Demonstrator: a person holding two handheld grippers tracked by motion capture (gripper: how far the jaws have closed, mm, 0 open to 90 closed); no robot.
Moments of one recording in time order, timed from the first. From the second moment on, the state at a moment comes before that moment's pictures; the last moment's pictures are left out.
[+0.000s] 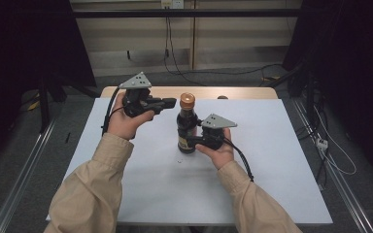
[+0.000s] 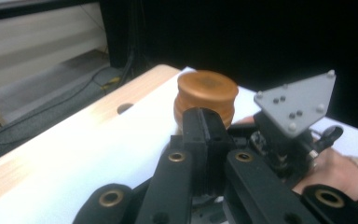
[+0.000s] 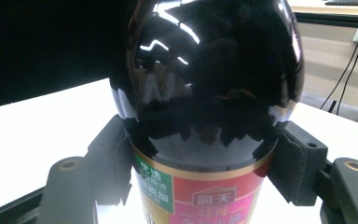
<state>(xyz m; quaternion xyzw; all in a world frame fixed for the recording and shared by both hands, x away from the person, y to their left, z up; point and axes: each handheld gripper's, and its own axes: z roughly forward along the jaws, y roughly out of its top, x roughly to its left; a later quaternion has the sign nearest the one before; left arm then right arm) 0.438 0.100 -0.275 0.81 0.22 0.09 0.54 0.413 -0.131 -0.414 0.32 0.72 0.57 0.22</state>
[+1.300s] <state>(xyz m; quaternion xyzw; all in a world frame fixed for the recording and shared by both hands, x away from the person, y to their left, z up) 0.449 0.084 -0.266 0.83 0.20 0.09 0.52 0.413 -0.133 -0.415 0.32 0.72 0.58 0.22</state>
